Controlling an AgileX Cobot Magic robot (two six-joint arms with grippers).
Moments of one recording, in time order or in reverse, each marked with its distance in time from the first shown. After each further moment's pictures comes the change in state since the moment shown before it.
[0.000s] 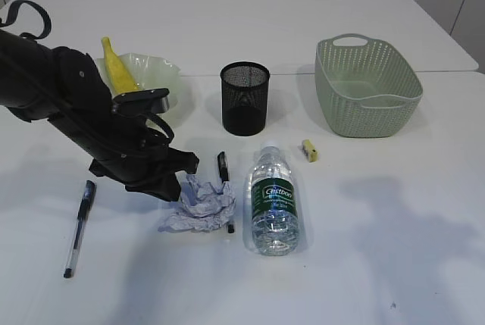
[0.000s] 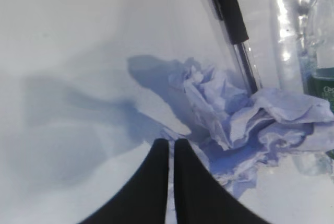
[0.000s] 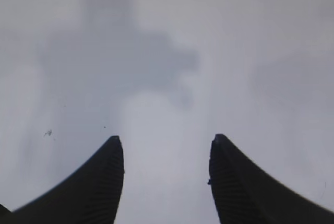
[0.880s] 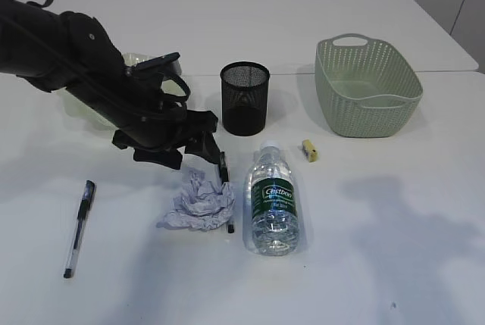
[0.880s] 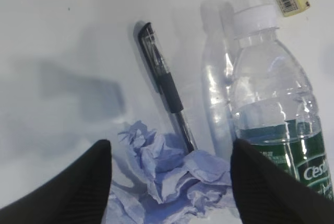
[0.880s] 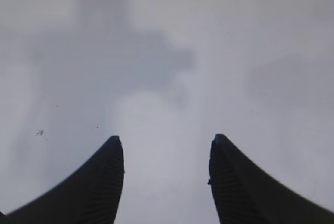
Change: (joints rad) left arm 0.000 0.017 -0.150 -0.099 0.050 0.000; right arm 0.000 0.000 0.000 -0.023 0.000 -0.002
